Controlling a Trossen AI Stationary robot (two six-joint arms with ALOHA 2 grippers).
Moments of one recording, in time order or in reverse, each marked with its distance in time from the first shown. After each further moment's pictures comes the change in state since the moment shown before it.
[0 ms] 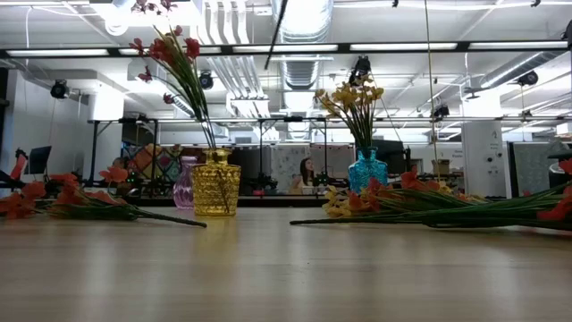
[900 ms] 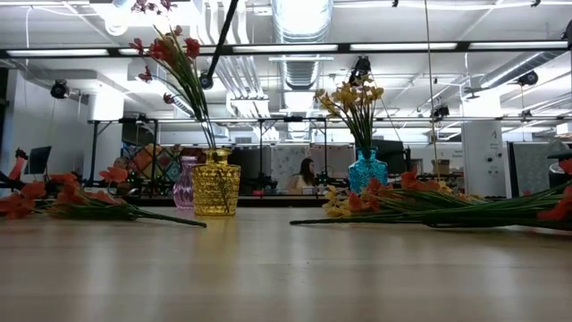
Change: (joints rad) left arm 0.135 0.097 0.000 0.756 -0.193 0.510; right arm 0.335 0.227 -0.113 0.308 -0.069 -0.014
